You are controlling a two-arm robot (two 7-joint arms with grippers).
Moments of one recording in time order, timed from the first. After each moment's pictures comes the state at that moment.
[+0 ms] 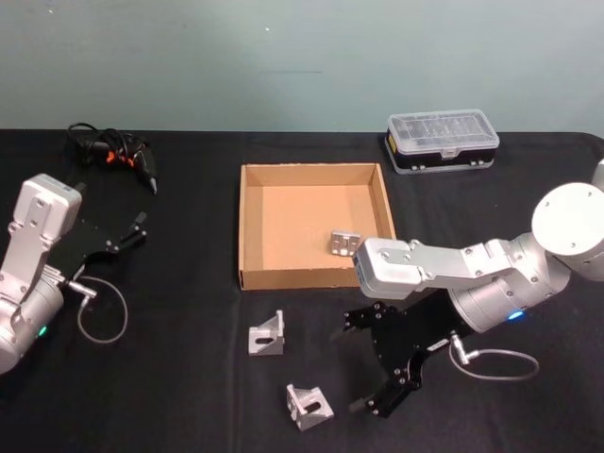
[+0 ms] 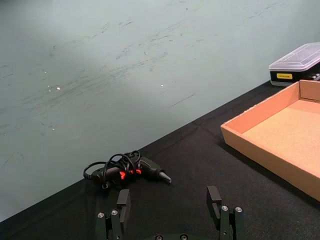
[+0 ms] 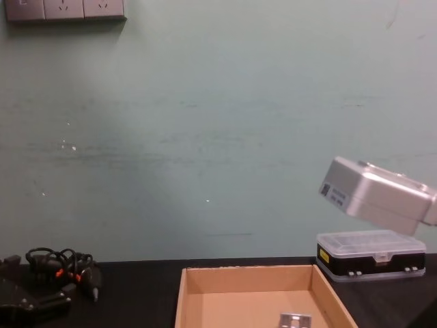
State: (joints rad) left arm -0.20 0.60 0.45 -1.41 -0.25 -0.12 0.03; right arm 0.76 0.69 -0.97 -1.50 0.15 0.20 1.12
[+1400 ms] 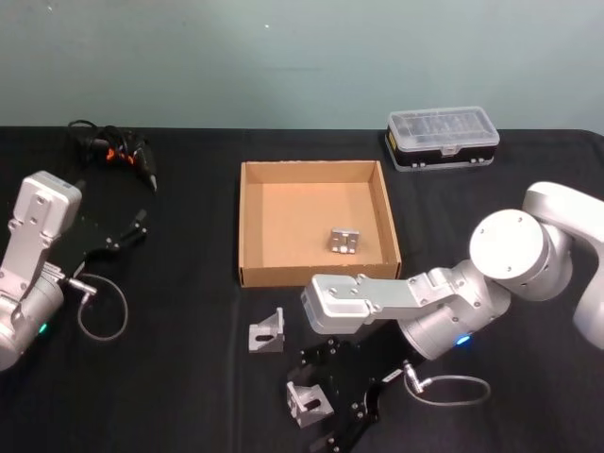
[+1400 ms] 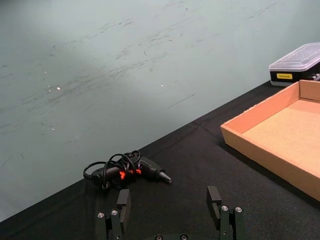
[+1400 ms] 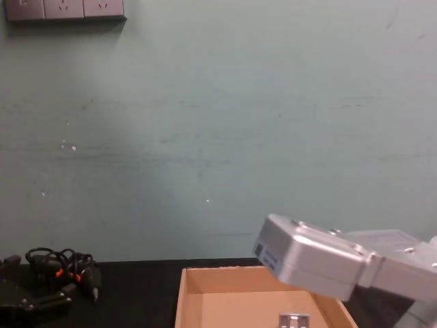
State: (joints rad) left arm -0.20 0.60 0.45 -1.41 -0.25 -0.12 0.03; right arm 0.79 0.58 -1.09 -1.42 0.17 0.16 1.13
